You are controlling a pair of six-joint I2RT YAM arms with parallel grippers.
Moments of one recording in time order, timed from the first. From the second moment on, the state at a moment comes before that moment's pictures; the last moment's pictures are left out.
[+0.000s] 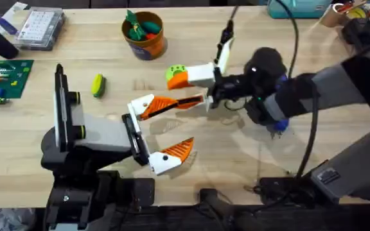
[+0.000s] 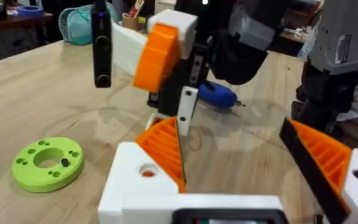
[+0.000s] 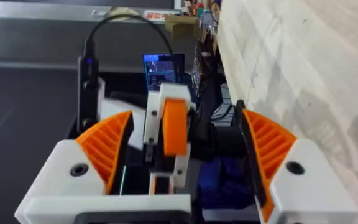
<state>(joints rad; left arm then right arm) 0.00 0.01 0.01 -0.12 1.17 -0.02 0.50 1.86 0.54 1.36 -1.17 1.56</state>
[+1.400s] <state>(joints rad) 0.00 0.01 0.01 -0.12 1.17 -0.03 0.54 1.84 0.50 1.40 -1.14 1.48</state>
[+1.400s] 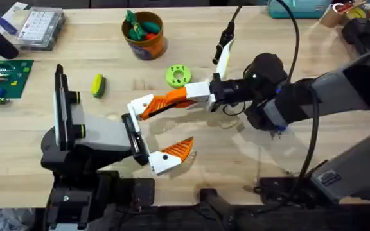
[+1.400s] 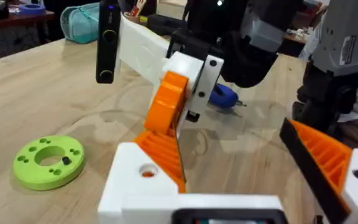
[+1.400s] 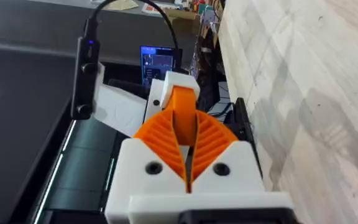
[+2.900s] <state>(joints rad) 0.02 0.01 0.01 -0.11 1.09 -0.03 0.62 1.84 0.52 1.38 -0.95 1.52</state>
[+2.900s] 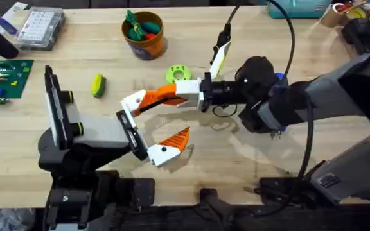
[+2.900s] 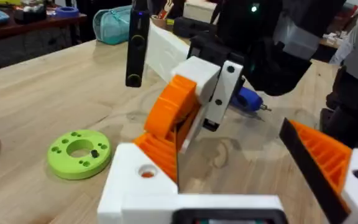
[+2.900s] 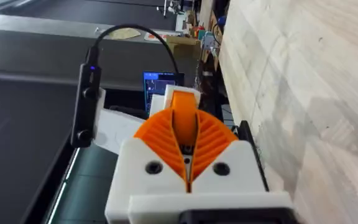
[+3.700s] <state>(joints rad) 0.01 0.01 0.01 -0.12 1.16 -0.02 0.65 1.84 0.53 1.38 -0.95 1.54</state>
